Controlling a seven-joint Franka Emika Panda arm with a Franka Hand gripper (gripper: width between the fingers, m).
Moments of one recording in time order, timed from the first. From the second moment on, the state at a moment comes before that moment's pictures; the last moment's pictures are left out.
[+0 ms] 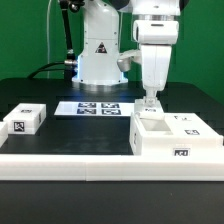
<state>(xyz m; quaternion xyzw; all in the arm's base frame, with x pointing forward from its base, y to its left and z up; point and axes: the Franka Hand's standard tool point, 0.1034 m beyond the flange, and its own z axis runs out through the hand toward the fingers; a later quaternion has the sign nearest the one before) 0.458 0.074 0.057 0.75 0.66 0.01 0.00</state>
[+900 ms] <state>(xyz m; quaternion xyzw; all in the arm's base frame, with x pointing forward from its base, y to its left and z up) 0.465 0.063 0.058 0.72 0.69 0.00 0.00</state>
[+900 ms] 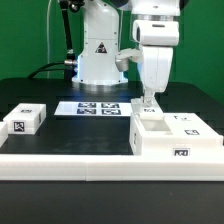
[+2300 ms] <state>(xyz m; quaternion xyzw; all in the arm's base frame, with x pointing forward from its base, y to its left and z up) 0.510 0.065 0.059 0.72 0.69 0.01 0.01</state>
